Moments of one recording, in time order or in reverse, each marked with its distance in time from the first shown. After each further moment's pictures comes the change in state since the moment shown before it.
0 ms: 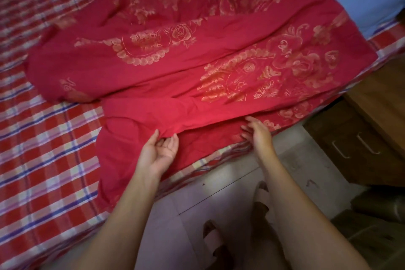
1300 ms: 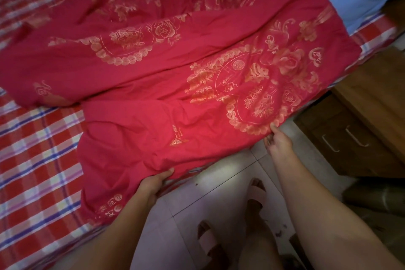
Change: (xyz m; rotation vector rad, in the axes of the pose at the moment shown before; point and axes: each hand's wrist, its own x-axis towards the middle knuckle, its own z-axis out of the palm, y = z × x) left_hand 0.033 -0.037 -0.086 0.907 0.306 -0.088; right_hand 0.058 0.014 -0.079 0.367 0.385 0.301
